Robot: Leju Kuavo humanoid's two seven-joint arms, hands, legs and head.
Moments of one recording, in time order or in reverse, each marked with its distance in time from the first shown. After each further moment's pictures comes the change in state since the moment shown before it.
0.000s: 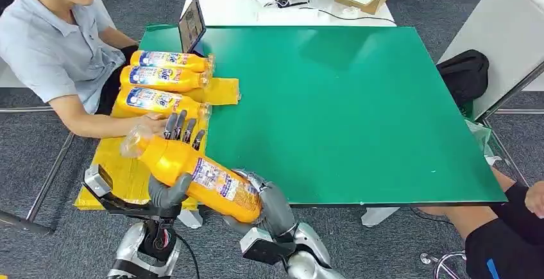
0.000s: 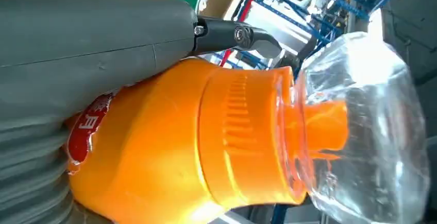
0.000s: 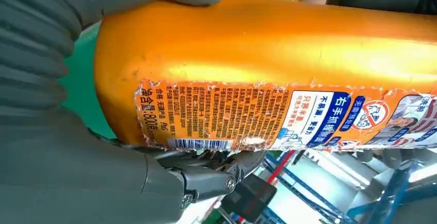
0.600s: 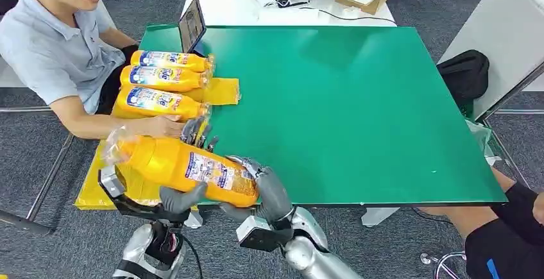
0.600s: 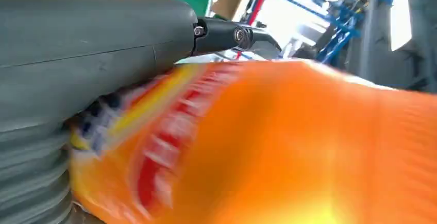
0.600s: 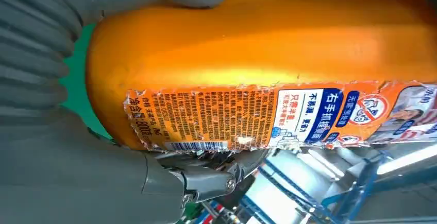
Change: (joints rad) left arm -0.001 0.015 -0.060 0.013 -0.011 0.032 -0.010; right arm -0.071 0.006 0.006 0.001 0.029 0.008 -0.001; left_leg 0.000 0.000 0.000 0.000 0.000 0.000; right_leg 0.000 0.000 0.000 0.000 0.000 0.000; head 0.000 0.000
